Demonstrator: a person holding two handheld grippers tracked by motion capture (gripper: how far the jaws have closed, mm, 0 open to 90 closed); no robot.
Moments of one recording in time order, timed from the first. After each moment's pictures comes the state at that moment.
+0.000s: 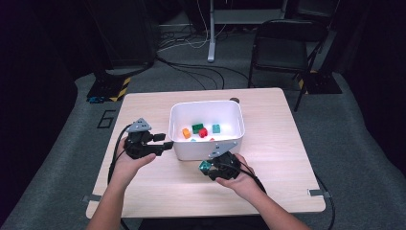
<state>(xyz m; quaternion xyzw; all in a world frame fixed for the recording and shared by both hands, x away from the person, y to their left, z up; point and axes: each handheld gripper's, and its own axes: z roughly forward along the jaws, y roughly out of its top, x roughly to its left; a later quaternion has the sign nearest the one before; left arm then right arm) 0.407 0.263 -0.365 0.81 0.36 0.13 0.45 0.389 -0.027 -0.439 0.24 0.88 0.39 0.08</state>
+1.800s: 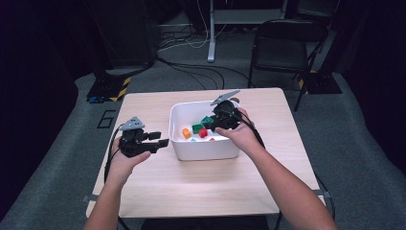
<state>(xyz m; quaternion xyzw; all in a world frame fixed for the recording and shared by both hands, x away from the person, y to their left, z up) 0.411 0.278 -0.367 0.79 0.37 0.12 0.47 0.496 -0.030 -0.353 0.31 0.86 0.39 0.11</state>
